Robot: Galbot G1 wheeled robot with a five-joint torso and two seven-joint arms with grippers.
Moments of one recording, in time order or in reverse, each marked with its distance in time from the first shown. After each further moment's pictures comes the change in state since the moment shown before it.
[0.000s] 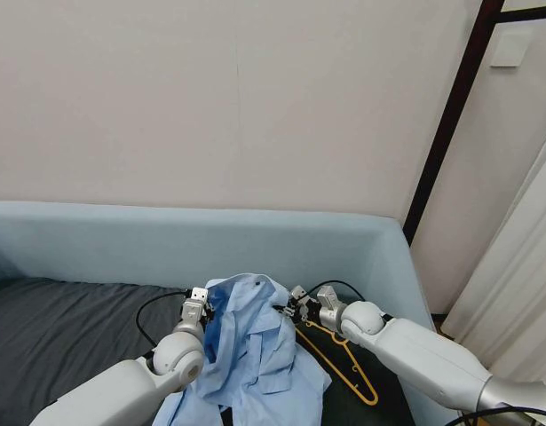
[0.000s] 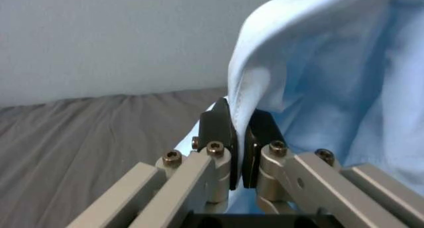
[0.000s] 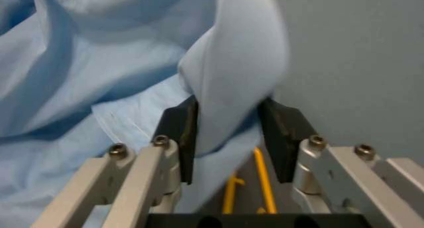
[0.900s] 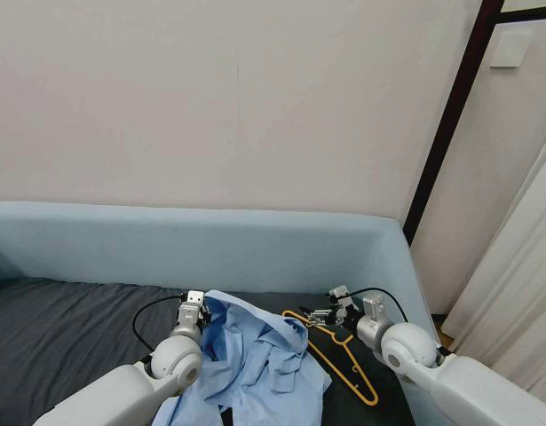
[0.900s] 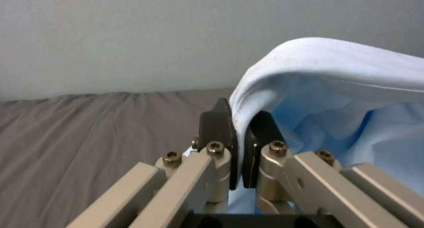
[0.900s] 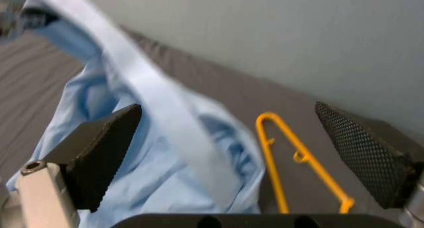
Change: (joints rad) left arm 0.040 0.006 -0.037 -0.026 0.004 -0.015 -0.012; right arm -0.421 -0.193 0.375 0.479 0.275 -0.113 0.269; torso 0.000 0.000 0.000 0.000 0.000
